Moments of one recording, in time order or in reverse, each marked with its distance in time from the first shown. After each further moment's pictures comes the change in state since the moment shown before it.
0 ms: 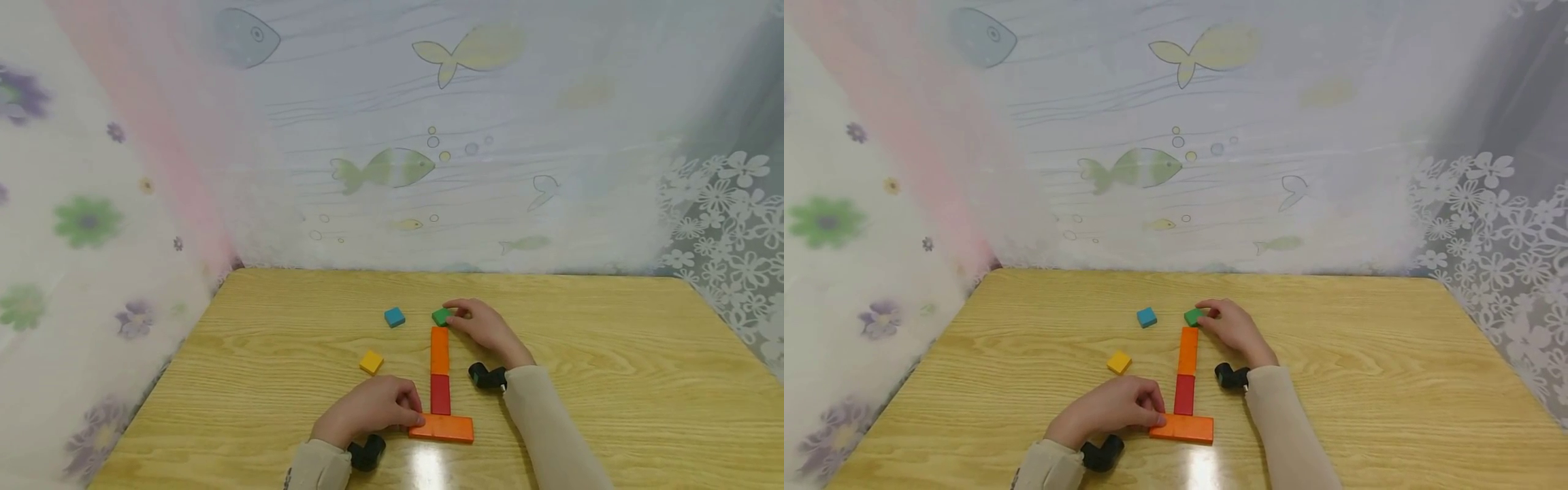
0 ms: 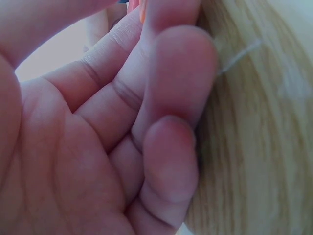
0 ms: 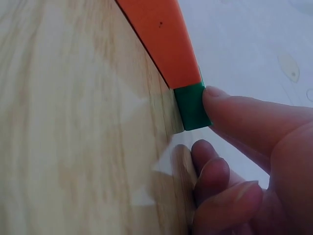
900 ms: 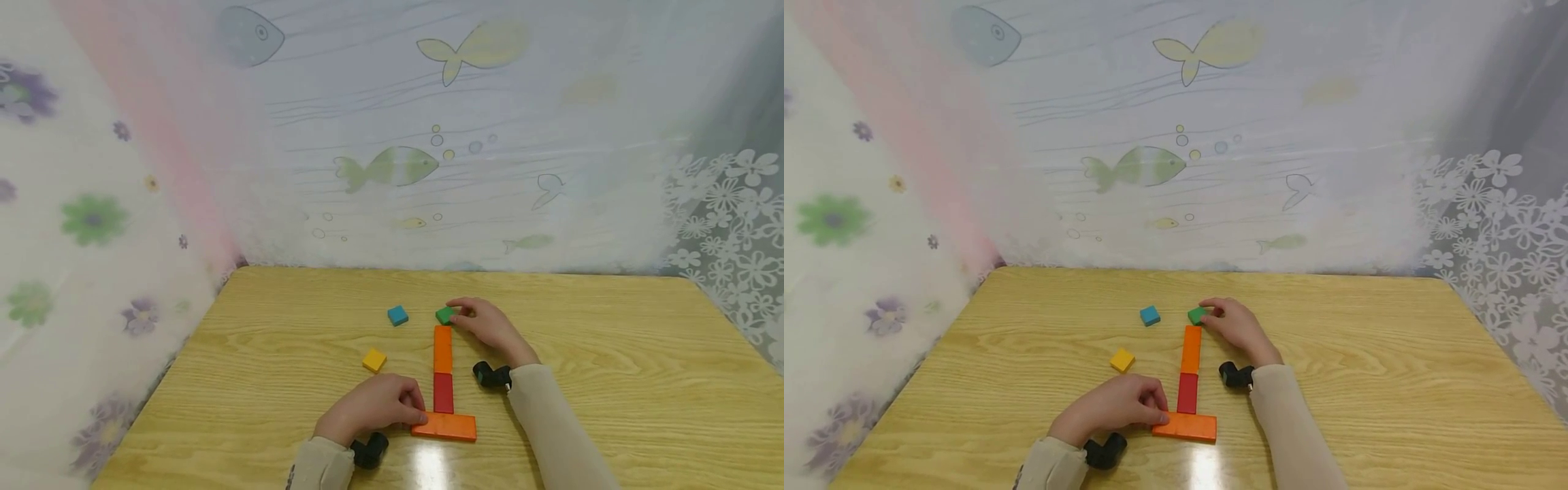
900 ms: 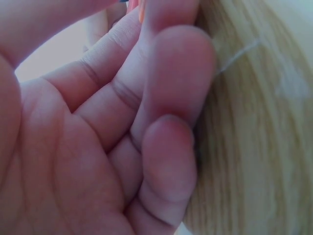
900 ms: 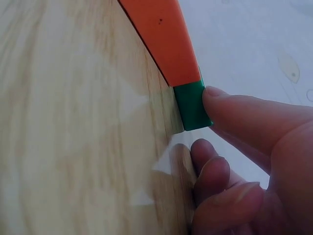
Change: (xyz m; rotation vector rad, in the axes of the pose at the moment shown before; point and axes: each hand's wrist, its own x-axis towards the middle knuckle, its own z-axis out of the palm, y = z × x) left_hand -0.001 0.002 -0.001 -0.014 -0.001 -0.009; right_hand 0.000 -0.001 -0.002 0.005 -0.012 -0.007
